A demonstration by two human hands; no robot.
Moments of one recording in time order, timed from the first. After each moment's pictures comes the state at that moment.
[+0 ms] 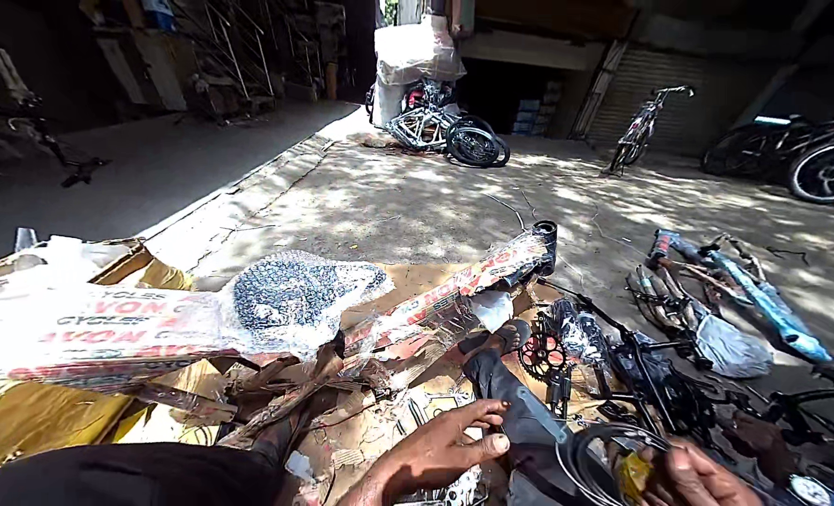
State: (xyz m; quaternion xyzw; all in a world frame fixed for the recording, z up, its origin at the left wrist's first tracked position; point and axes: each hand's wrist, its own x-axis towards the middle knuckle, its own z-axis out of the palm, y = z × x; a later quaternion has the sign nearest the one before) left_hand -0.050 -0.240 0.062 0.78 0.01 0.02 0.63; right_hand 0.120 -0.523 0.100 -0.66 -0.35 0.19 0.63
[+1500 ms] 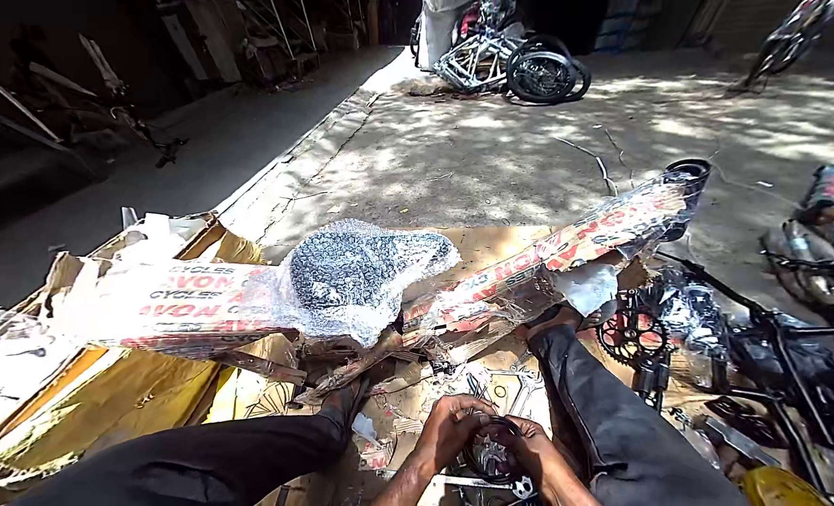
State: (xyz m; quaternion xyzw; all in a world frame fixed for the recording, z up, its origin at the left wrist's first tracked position) left_hand -0.084 -0.181 -0.090 0.69 0.23 0.11 0.67; right_hand 0.064 -0.320 -0.102 -0.65 -0.15 0.52 0.52
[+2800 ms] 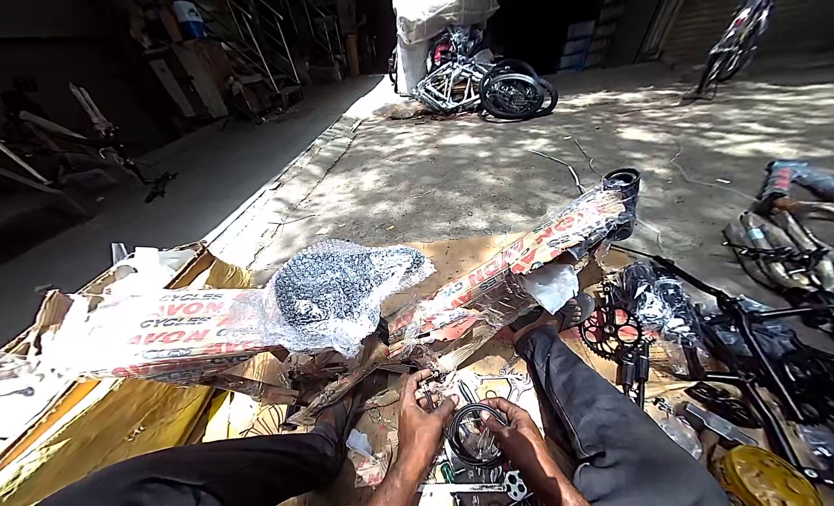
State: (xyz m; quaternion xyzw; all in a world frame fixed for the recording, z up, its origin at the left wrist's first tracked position) left_hand -0.084 -0.186 -0.071 0.58 0.44 0.33 0.60; right_hand 0.069 -0.312 -0.106 -0.70 -0.27 0.39 0.53
